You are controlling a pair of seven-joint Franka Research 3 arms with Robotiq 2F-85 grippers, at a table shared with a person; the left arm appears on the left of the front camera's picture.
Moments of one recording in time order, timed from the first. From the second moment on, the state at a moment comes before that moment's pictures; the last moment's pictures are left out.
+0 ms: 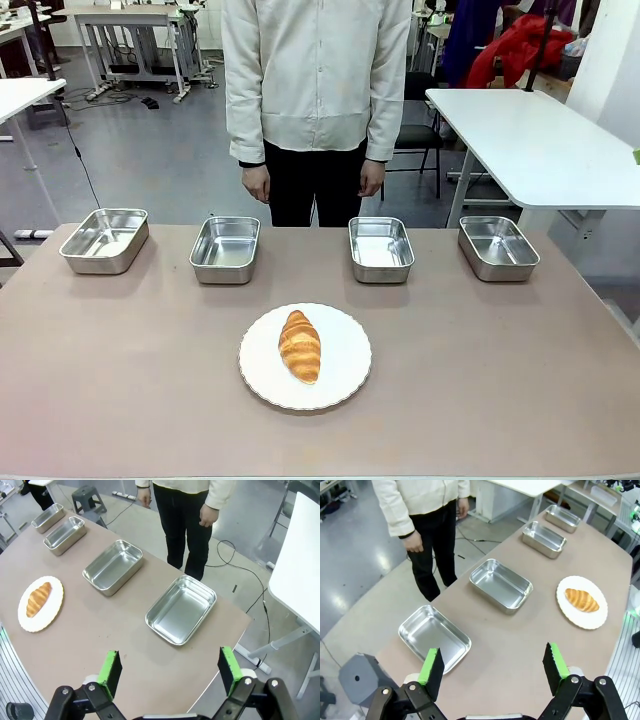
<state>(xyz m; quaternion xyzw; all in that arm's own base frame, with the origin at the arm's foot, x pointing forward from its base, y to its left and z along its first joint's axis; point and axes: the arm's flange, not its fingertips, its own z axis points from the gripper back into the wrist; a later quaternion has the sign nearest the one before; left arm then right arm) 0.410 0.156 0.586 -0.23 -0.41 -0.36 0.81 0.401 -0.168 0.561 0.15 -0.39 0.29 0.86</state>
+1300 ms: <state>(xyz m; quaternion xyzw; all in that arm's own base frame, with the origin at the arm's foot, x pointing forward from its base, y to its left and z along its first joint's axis) 0.413 0.154 0.585 -0.22 -0.40 -0.35 0.82 0.402 -0.167 0.562 0.14 -0.38 0.29 0.87</state>
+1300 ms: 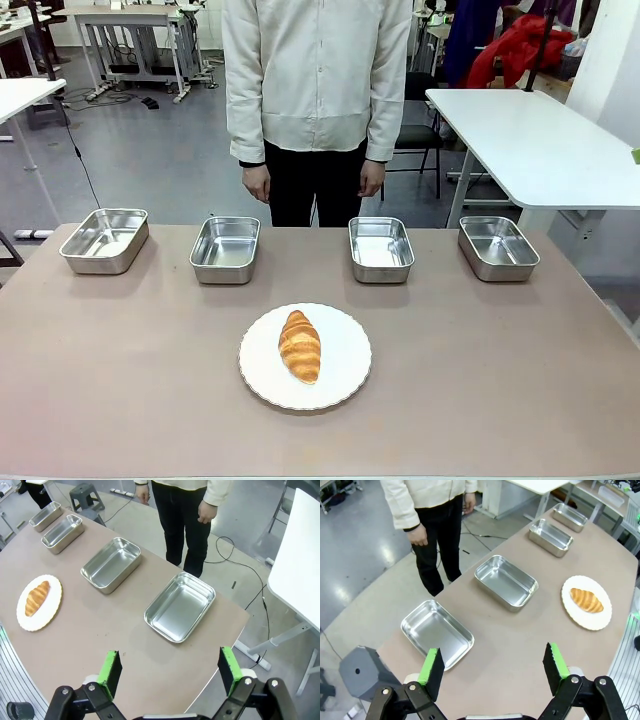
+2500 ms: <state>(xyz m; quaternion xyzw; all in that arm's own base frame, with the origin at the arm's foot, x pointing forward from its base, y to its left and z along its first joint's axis) 0.413 0.154 0.585 -0.22 -0.40 -0.35 0.82 0.402 -0.167 0.562 0.15 -0.38 0.29 0.87</state>
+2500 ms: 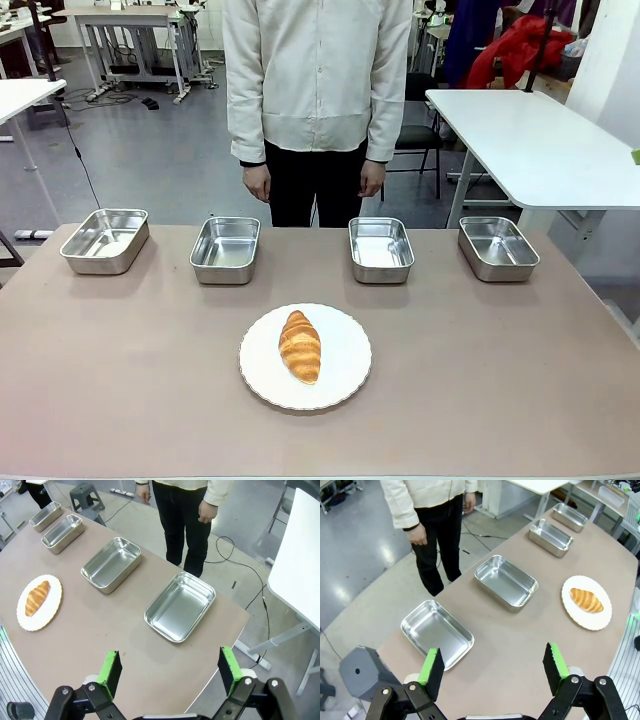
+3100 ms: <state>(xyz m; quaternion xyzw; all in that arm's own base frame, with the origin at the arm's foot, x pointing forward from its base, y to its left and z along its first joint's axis) 0.413 0.154 0.585 -0.22 -0.40 -0.35 0.82 0.402 -0.167 0.562 0.15 -0.38 0.29 0.87</state>
